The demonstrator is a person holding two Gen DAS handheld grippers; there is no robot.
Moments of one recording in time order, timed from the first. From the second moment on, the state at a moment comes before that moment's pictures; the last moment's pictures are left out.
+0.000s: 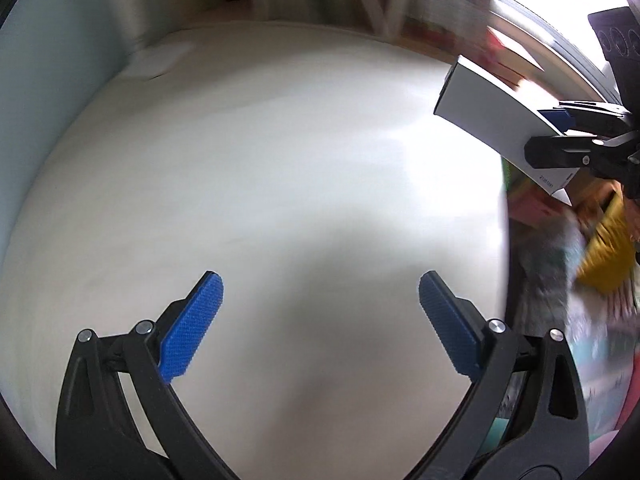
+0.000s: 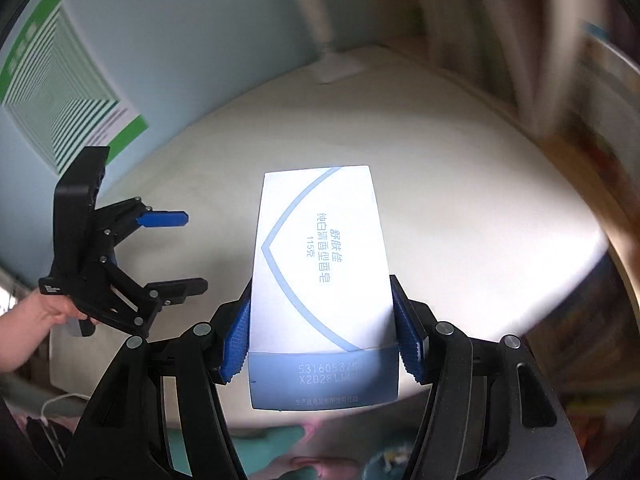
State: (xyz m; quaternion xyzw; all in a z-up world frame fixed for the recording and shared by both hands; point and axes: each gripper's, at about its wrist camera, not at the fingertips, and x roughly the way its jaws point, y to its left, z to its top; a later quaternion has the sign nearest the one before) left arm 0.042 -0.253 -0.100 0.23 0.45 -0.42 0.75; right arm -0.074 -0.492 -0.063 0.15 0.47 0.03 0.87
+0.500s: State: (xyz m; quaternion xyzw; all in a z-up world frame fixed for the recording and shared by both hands) left arm -0.138 -0.414 -0.123 0.35 0.41 -0.58 0.61; right arm -0.341 -0.565 -0.106 0.28 0.46 -0.14 0.83
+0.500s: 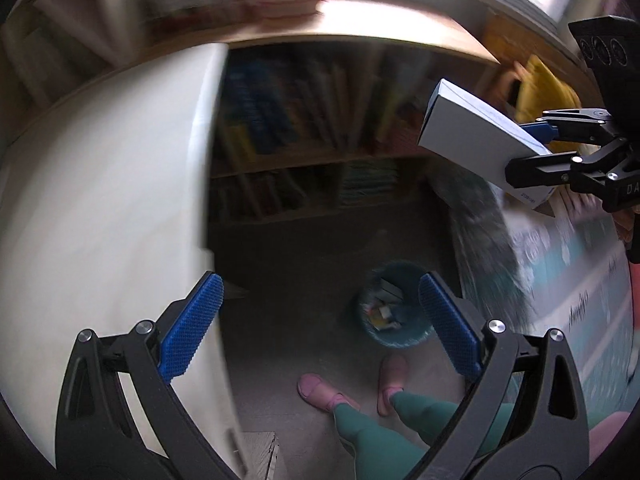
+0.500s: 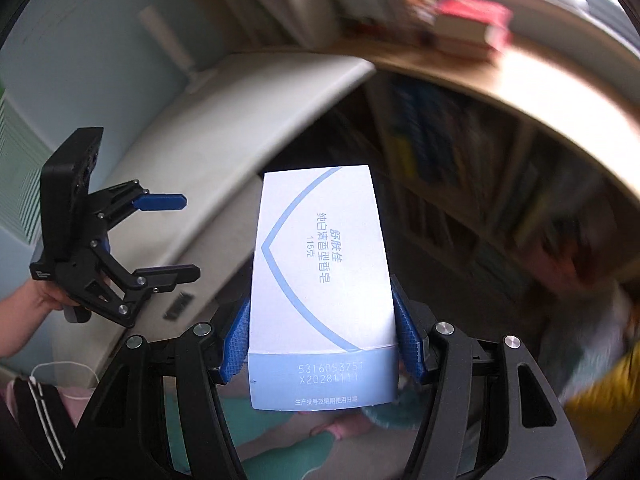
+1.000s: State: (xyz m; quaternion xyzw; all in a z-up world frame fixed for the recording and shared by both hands) left arm -0.248 -0.447 -0.200 0.47 0.41 -0.60 0.50; right arm -0.470 -0.544 -0.189 0.40 0.47 -0.20 0.76
